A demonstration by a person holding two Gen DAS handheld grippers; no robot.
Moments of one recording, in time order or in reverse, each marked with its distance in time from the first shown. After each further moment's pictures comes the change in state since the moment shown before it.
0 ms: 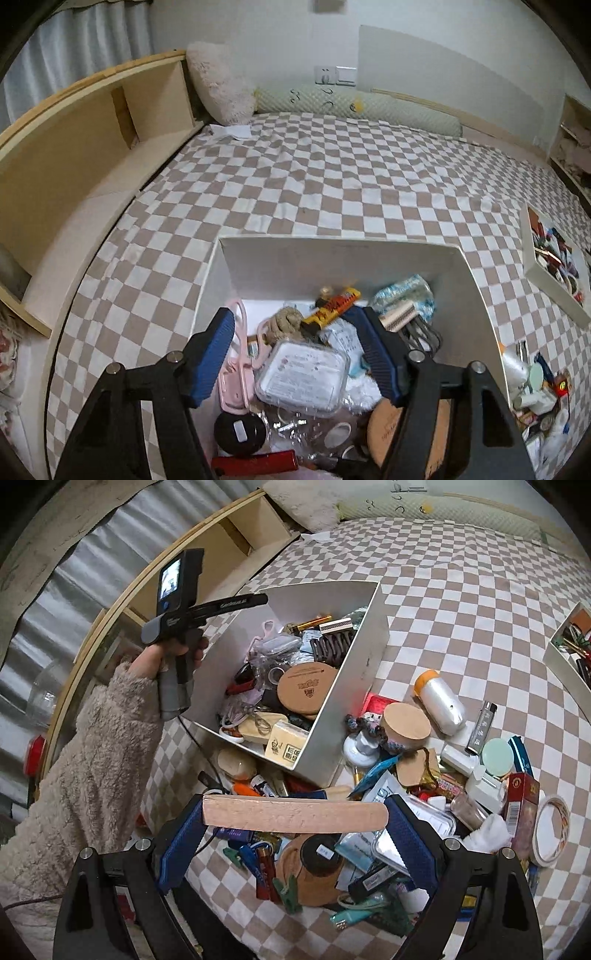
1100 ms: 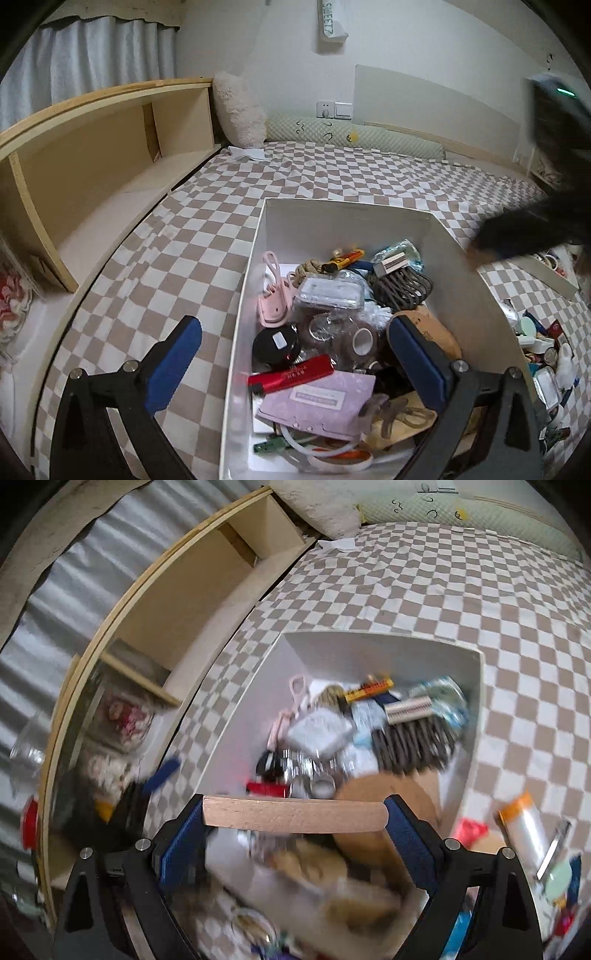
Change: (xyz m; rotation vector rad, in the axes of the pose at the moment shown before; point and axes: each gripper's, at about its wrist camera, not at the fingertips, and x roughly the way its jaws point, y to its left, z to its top) left arm -0.074 0.041 -0.106 -0.033 -0.183 -0.035; right arm 0.117 0.053 0.156 0.024 -0.022 0.032
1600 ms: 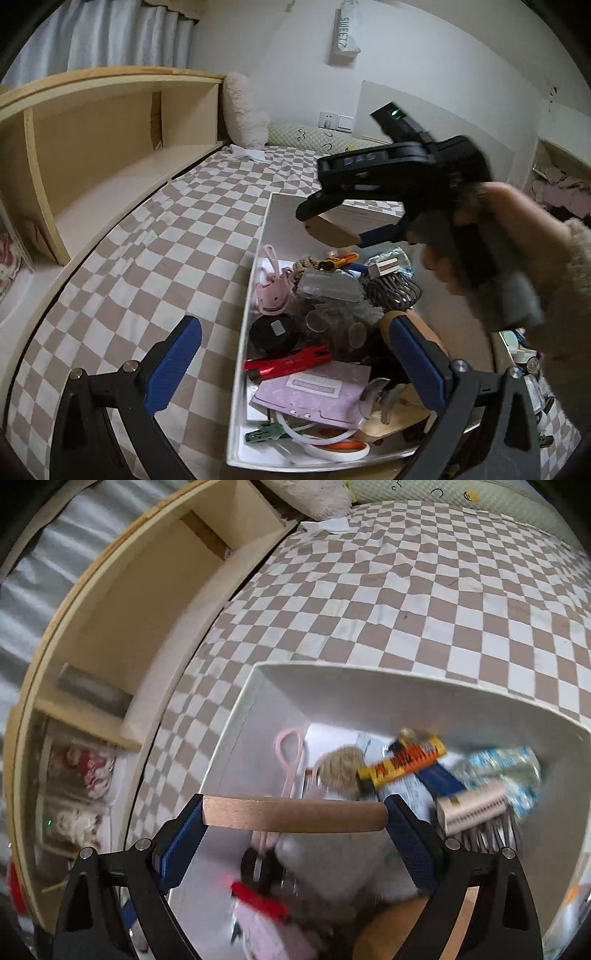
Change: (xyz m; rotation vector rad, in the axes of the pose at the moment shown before) left arm -0.002 0.024 -0.017 -0.098 -0.024 -0.062; right arm 0.115 -0.005 0.081 0.072 0.028 -0.056
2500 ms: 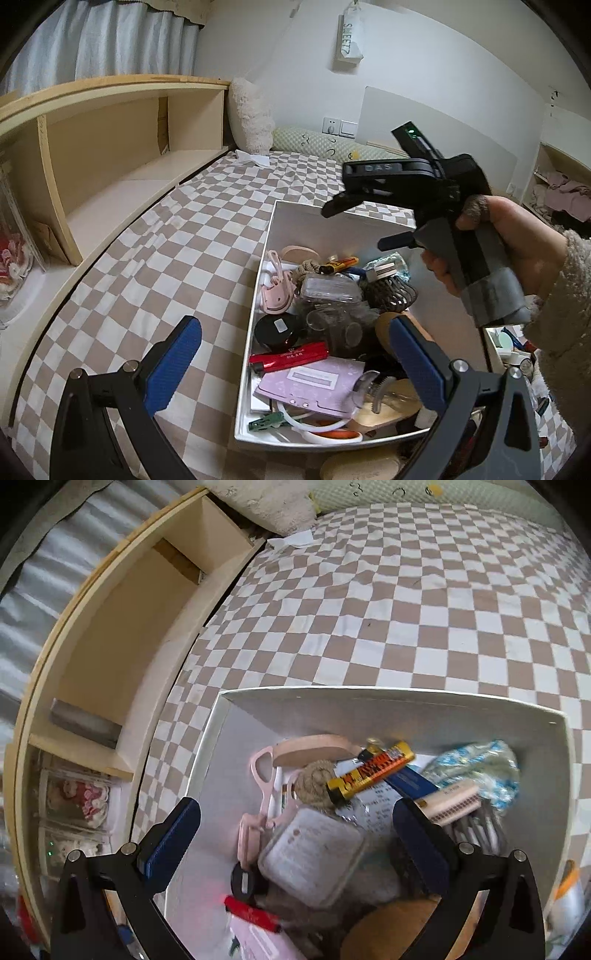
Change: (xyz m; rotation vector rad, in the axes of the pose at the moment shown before) left arm -0.029 -0.006 0.004 -0.004 -0.015 0.022; right arm -0.032 -0.016 -0.004 0.078 -0.056 -0.030
